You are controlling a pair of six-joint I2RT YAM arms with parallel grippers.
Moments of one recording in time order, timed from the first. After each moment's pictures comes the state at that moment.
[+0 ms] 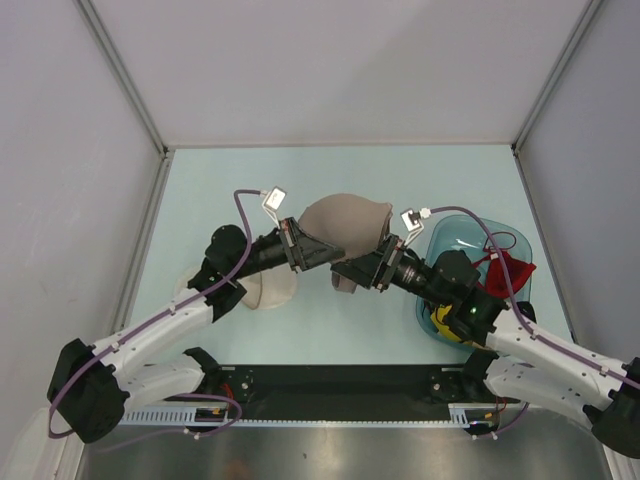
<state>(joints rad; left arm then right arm) -0.67 1.03 0.66 0.50 0.59 -1.02 0.88 0.84 0.61 0.32 -0.22 1.09</state>
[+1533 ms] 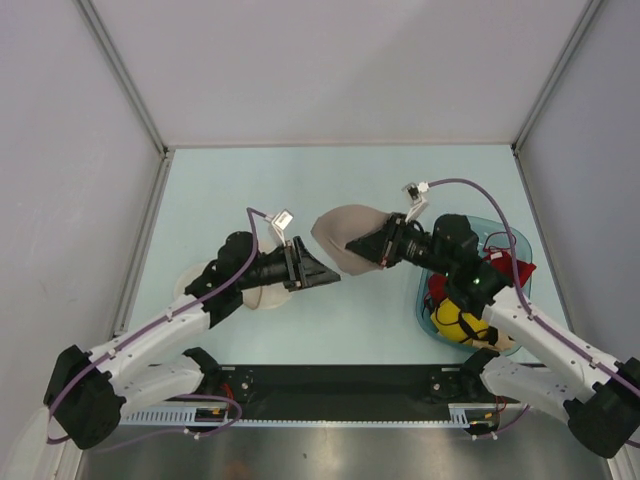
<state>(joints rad) -0.67 0.99 0.59 0.18 0.58 -1.03 0.67 0.95 0.76 0.12 -0.39 0.84</state>
